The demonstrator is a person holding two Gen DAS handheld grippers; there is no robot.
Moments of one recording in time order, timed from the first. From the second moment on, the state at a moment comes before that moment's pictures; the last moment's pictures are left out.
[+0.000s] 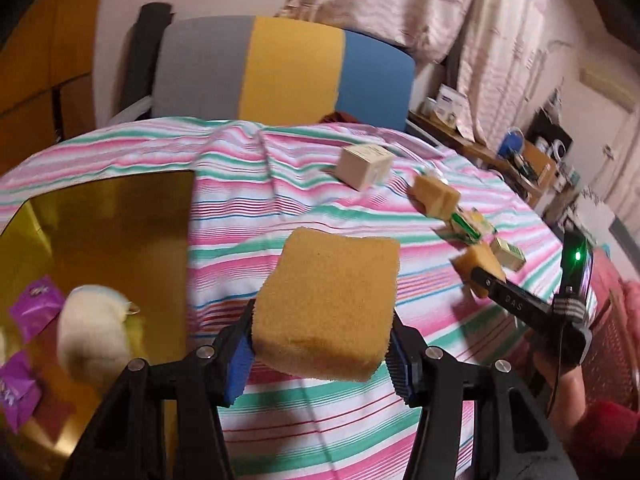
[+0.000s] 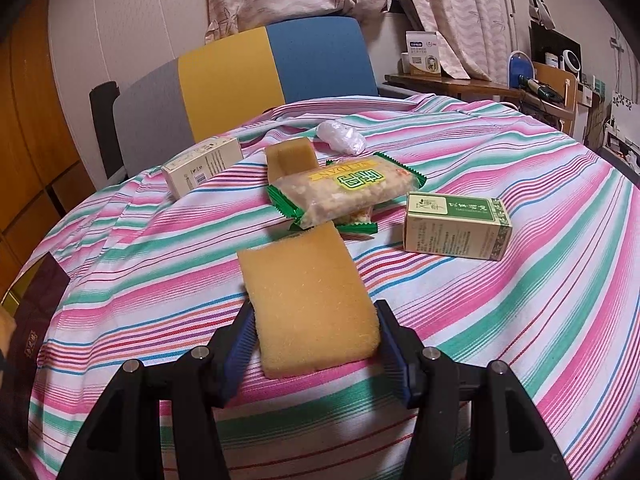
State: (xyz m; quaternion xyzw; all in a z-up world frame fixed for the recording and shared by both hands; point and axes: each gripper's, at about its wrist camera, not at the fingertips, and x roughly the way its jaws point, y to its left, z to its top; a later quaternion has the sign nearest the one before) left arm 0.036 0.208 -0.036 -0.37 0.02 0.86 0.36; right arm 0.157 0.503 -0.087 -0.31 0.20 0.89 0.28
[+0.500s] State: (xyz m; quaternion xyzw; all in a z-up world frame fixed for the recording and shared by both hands) left arm -0.018 0.118 -0.022 -0.37 -0.04 0.89 0.26; right arm 0.145 0.454 -0.061 -0.29 0.23 0.90 0.22
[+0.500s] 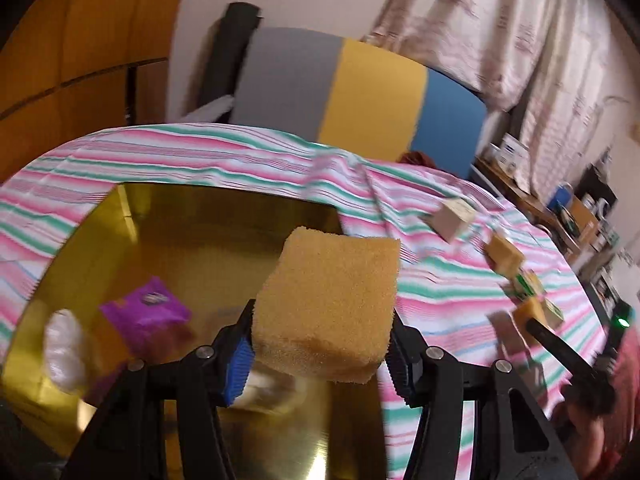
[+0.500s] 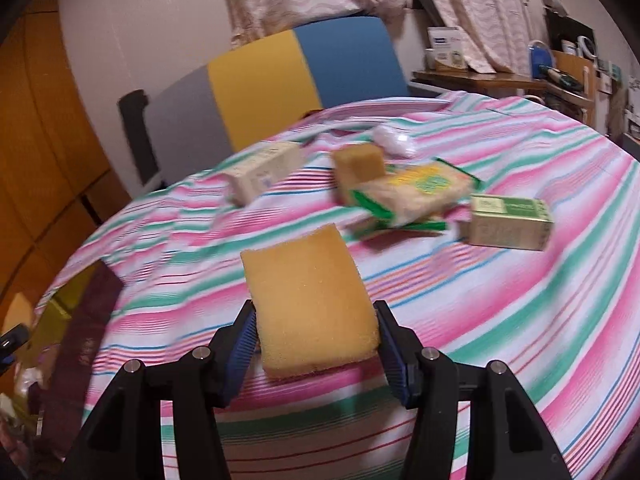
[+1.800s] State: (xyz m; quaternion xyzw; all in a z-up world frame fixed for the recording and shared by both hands) left arm -0.081 0.005 -0.038 -0.41 -0.10 0.91 0.07; right arm 0.099 0.275 -0.002 -0.31 0.18 0.93 -0.08
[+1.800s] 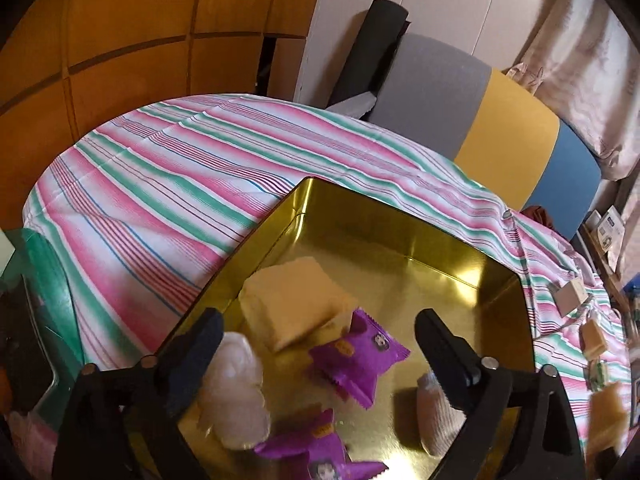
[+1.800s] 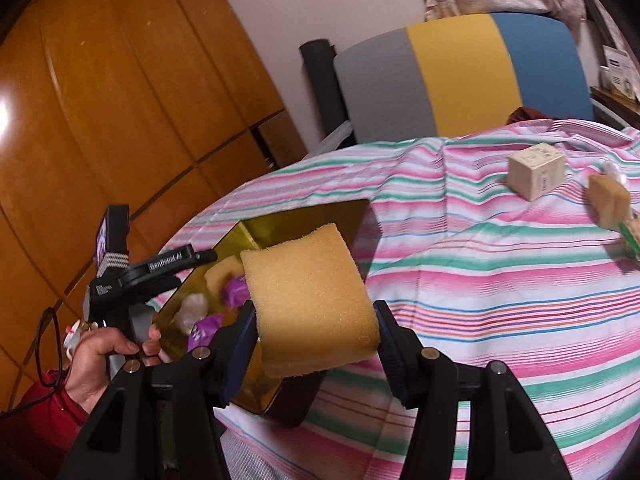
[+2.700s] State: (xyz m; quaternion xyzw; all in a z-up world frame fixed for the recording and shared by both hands) left arm -0.047 -0.045 -0.020 -0.40 -0.15 0.91 0.02; right arm 0.038 0.166 -0.038 -0.43 0.08 0.88 -0.18
